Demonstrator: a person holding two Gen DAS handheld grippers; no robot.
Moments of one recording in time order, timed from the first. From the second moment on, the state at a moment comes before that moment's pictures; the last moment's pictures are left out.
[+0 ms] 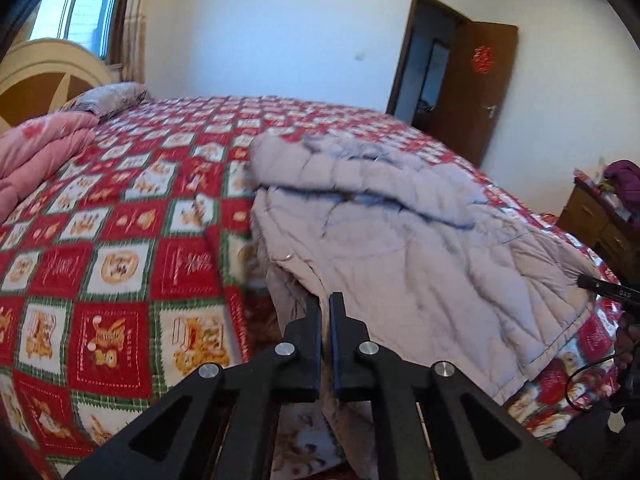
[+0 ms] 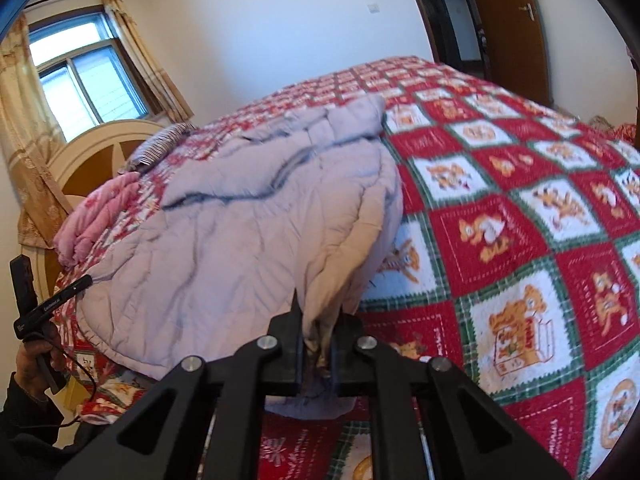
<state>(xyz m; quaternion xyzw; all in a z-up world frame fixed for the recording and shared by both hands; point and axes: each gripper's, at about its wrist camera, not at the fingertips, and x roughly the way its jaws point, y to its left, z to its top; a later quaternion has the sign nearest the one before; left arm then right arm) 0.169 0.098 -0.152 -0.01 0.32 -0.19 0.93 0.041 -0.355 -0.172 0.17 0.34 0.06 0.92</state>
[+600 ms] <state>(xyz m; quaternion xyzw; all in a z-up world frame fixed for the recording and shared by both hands) 0.192 0.103 -0.222 -0.03 0.43 -0.15 0.89 0.043 -0.373 -0.209 0.19 0.38 0.05 0.90</state>
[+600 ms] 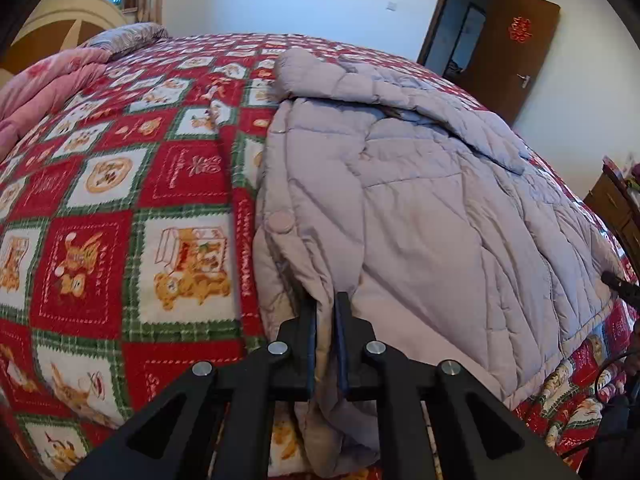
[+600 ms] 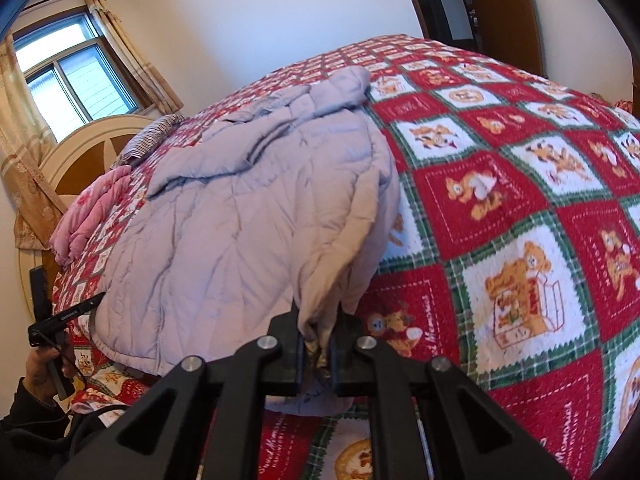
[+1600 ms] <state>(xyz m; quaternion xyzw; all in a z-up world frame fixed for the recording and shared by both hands) 0.167 0.094 -0.224 -0.02 0.44 -0.15 0.89 0.042 -0.372 -0.217 0.20 0.38 0.05 0.90</state>
